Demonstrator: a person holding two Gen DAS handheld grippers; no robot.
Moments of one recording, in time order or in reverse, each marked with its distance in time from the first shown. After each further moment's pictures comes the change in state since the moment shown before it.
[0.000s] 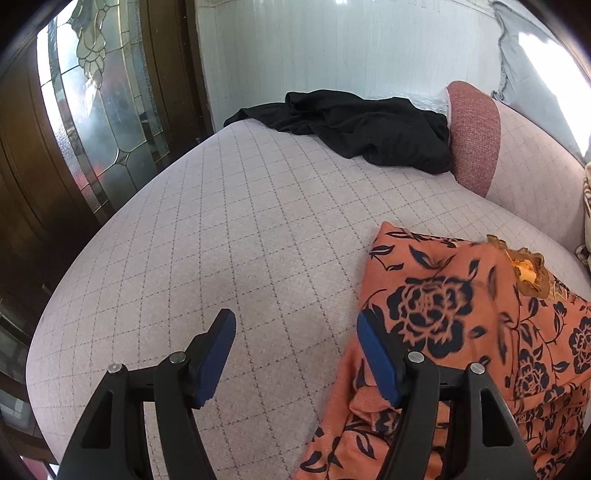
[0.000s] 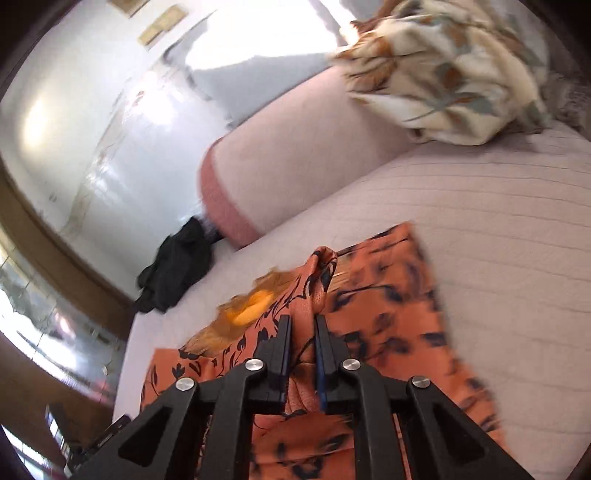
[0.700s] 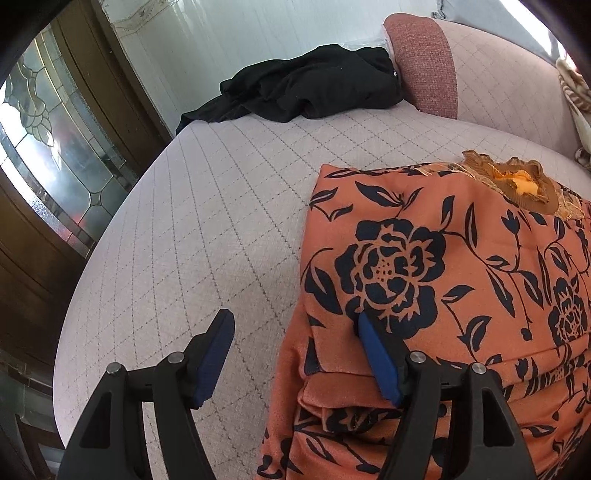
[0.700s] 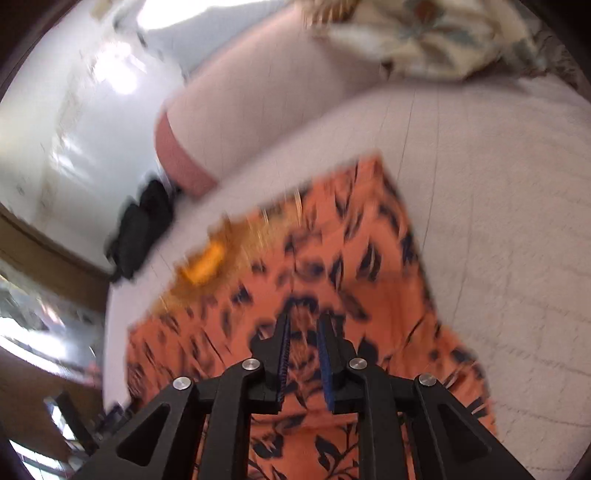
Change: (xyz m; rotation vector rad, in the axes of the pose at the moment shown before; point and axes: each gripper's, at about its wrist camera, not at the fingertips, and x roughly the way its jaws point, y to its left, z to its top) left arm 0.026 -0.062 -0.019 0.269 0.072 0.061; right arm 0.062 -0.006 -0.011 0.032 0.283 -0.080
